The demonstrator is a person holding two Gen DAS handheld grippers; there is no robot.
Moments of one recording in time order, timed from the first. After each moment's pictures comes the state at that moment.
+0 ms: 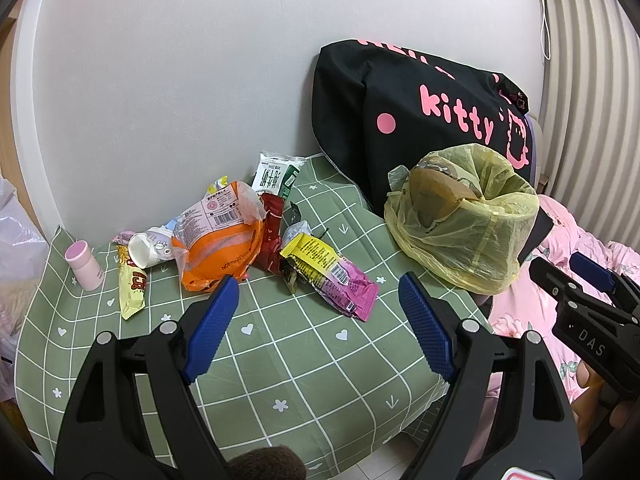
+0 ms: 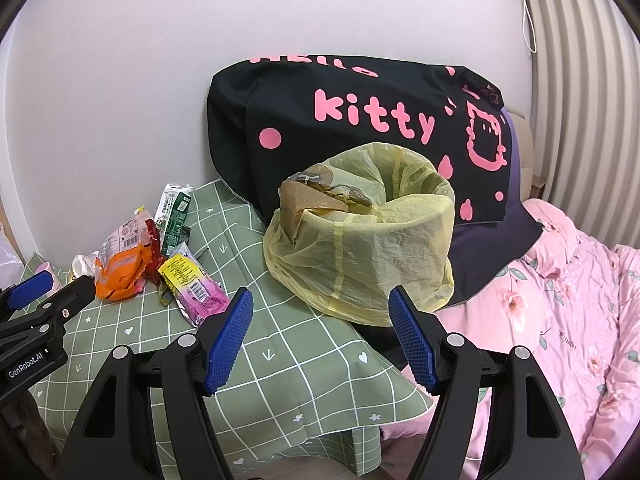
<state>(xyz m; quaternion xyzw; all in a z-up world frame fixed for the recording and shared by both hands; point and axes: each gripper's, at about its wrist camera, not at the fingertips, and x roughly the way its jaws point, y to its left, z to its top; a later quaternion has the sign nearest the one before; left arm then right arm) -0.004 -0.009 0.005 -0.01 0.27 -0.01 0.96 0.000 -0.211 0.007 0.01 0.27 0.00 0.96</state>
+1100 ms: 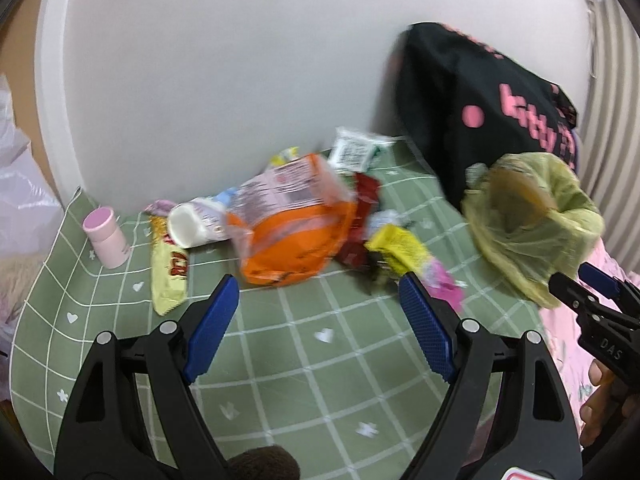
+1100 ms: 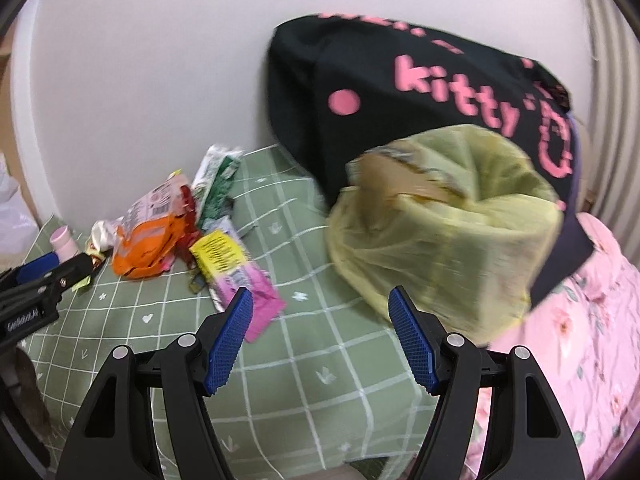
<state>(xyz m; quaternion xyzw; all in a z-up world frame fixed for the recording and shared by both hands) 0.040 0.078 -0.032 -0.06 0.31 0.05 0.95 0.063 -0.157 -0.027 -0.03 0.31 0.10 0.94</state>
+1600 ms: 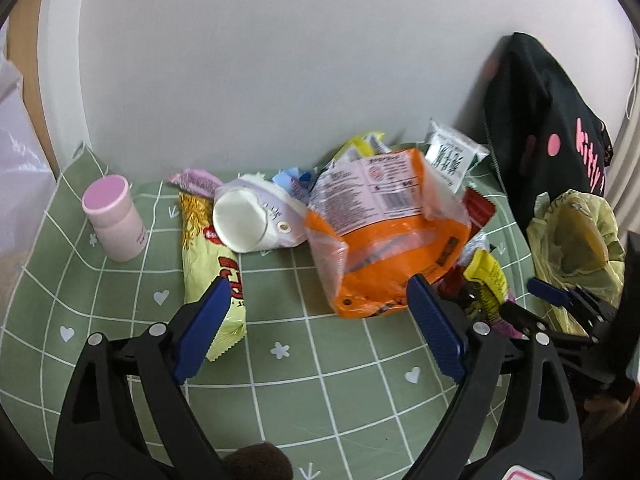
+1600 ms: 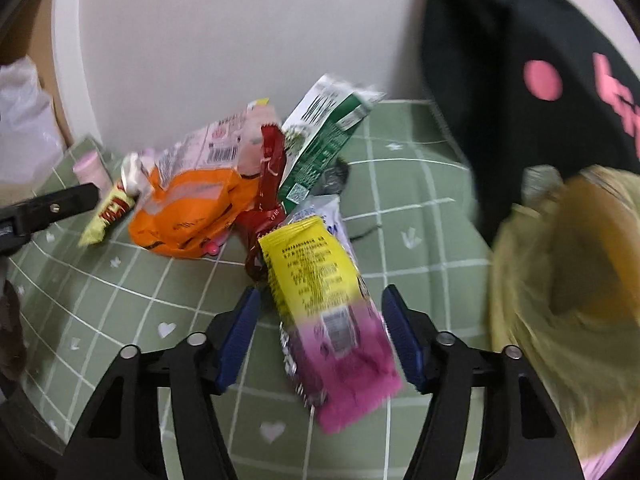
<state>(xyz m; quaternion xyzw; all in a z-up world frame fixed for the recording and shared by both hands) 0.091 0.171 -0.060 -0.13 0.36 0.07 0.92 0.162 -0.048 -0.082 -0.13 0.38 0.26 0.88</state>
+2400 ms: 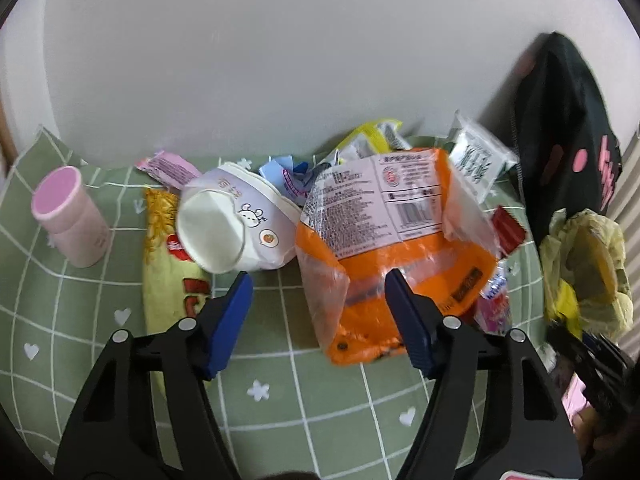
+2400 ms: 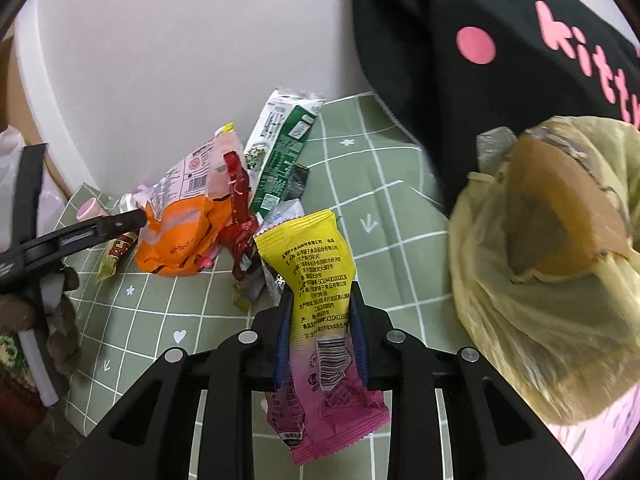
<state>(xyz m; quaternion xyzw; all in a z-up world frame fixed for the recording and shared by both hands) 0.150 0.182 -0.081 -0.17 0.40 0.06 0.90 0.149 -0.096 -0.053 -0.03 0.41 0.22 0.88</state>
